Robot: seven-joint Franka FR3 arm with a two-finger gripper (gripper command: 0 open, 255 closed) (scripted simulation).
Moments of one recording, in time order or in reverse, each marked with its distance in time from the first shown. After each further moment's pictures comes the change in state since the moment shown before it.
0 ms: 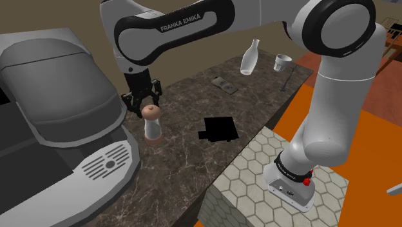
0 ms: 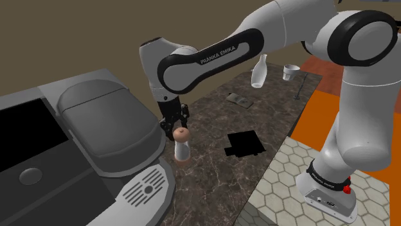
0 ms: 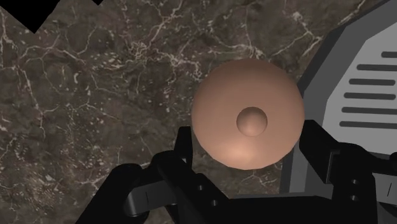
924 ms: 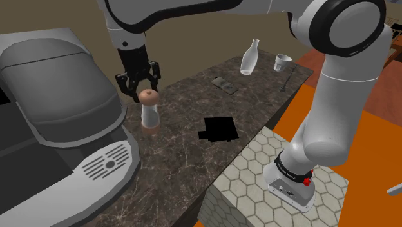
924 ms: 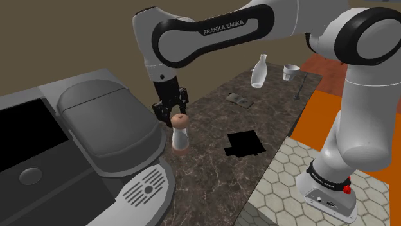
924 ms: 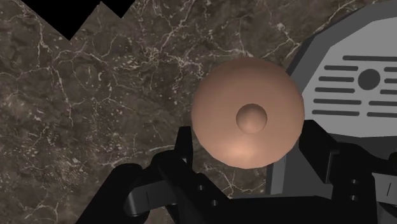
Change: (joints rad) arm 0.002 -0.033 0.007 0.140 0.014 -0.170 -0.001
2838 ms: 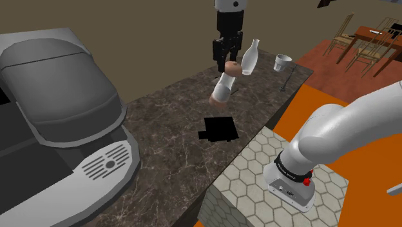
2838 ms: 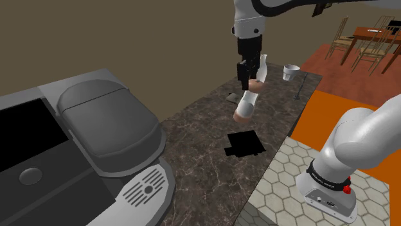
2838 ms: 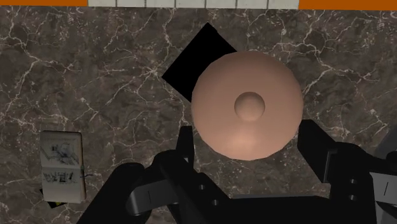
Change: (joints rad) arm -0.193 -0.752 -0.229 -0.555 0.114 -0.180 -0.447
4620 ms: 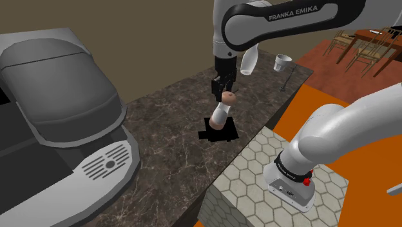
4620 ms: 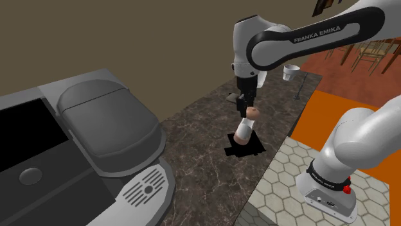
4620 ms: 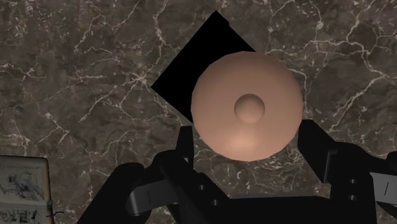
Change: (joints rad) arm 0.000 -0.019 -0.003 -0.351 0.003 0.331 -0.027
